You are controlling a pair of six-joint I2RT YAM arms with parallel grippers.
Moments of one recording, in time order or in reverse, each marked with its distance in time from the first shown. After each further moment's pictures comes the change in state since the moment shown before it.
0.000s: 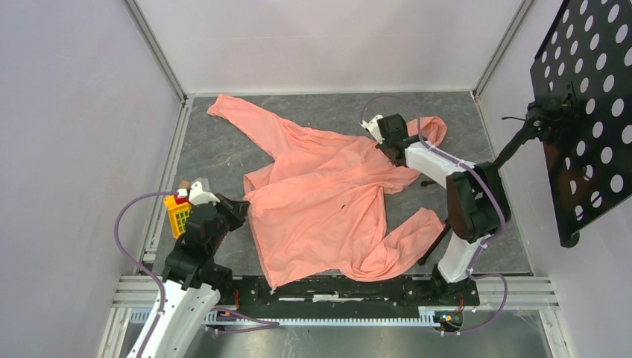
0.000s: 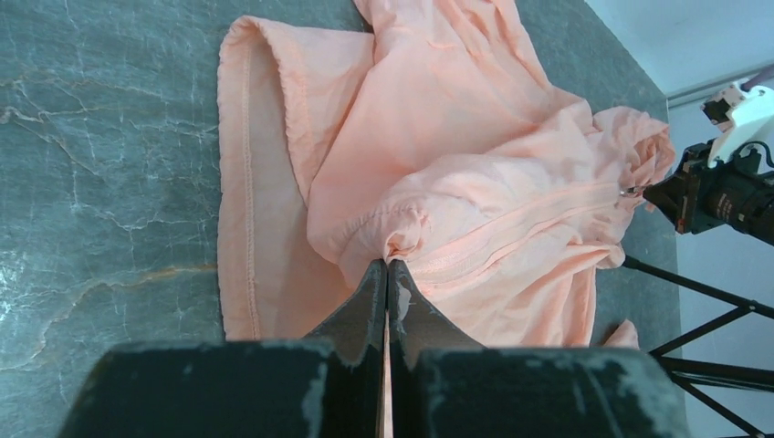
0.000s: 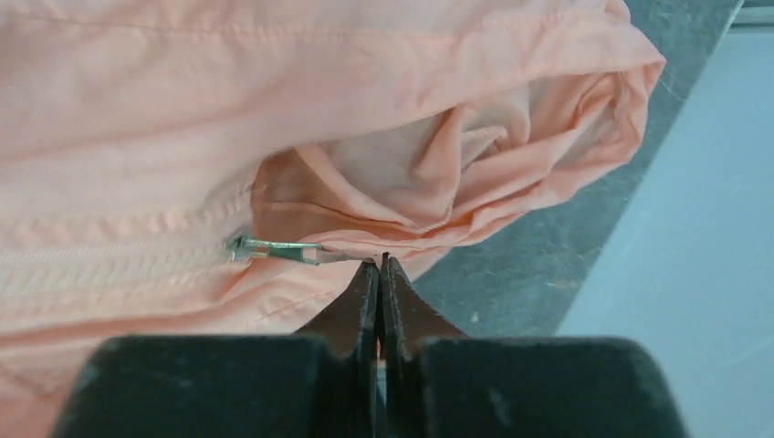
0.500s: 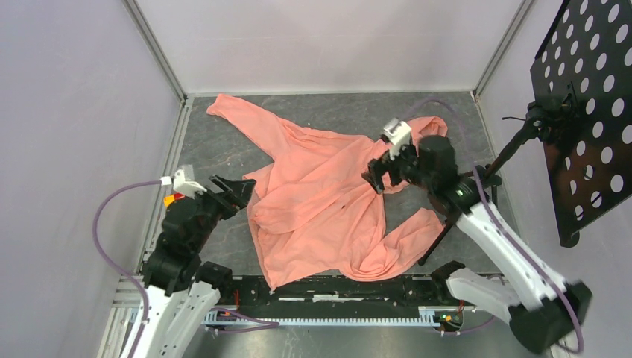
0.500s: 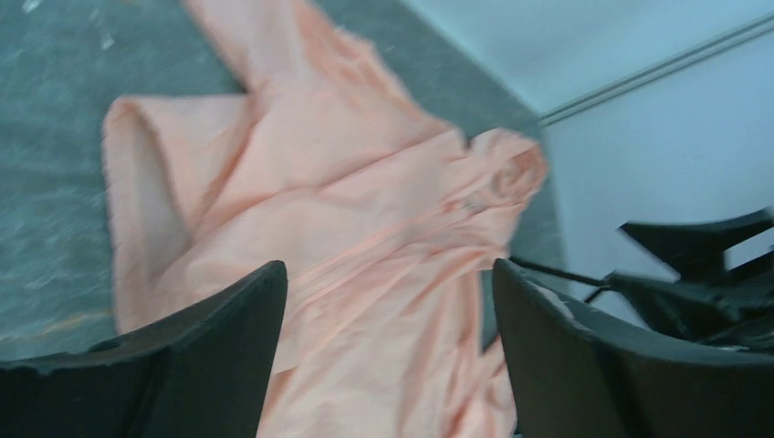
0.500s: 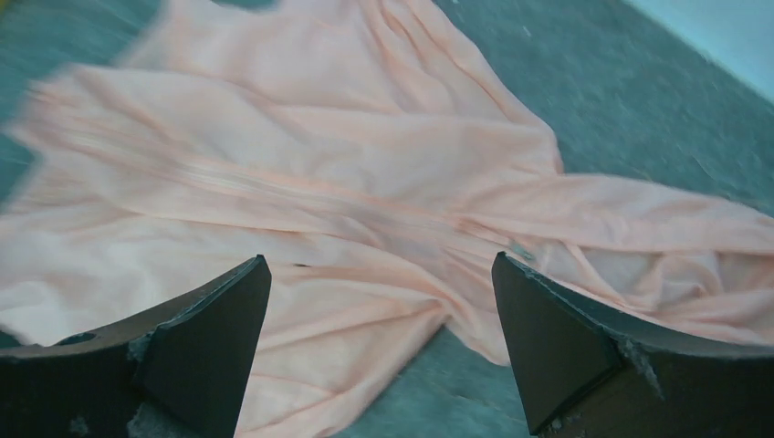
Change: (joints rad) left arm 0.002 0.045 0.195 -0.018 0.063 -0.027; right arm 0.135 -0.682 -0.209 -0.013 -0.628 0.304
